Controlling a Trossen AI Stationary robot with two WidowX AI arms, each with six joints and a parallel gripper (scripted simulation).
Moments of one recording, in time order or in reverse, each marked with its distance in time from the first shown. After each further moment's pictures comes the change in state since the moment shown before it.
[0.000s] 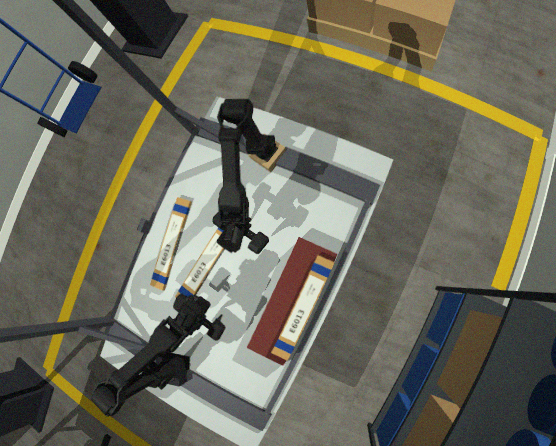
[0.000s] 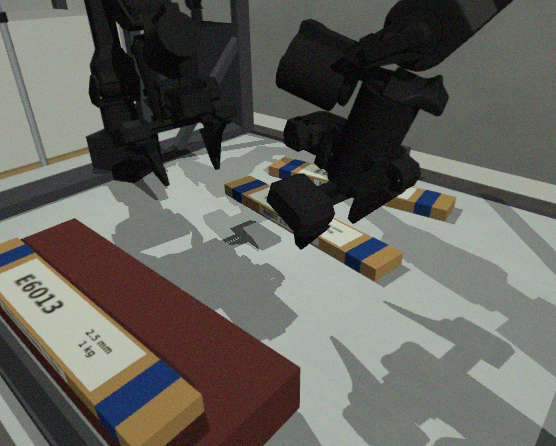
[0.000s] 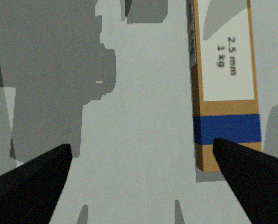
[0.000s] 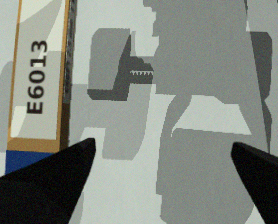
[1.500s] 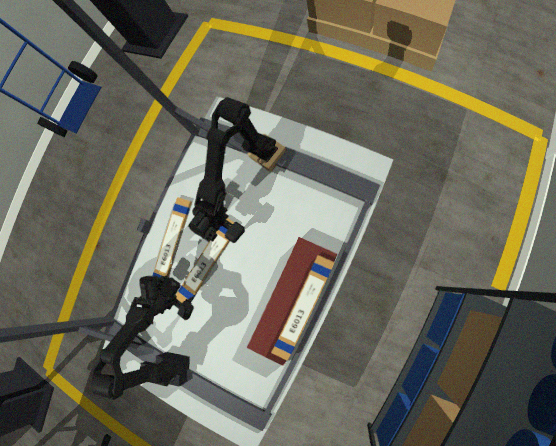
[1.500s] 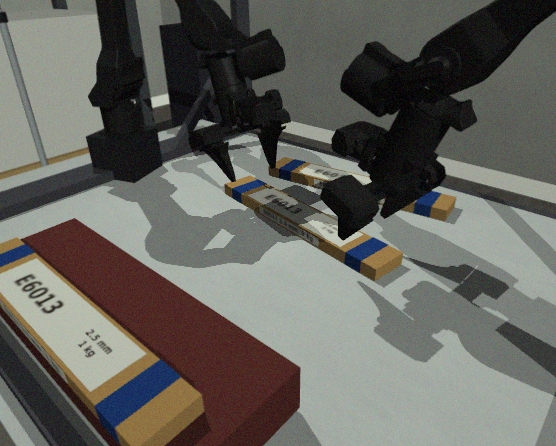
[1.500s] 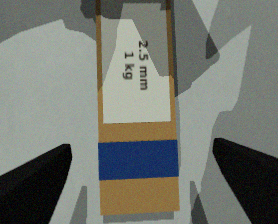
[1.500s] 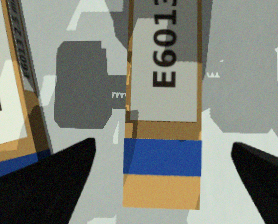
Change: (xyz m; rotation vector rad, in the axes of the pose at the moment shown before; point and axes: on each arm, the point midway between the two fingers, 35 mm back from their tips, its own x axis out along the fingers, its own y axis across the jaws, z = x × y) left arm 0.040 -0.094 0.004 -0.006 -0.004 0.007; right arm 0.032 0.135 -0.037 0.006 0.002 -0.010
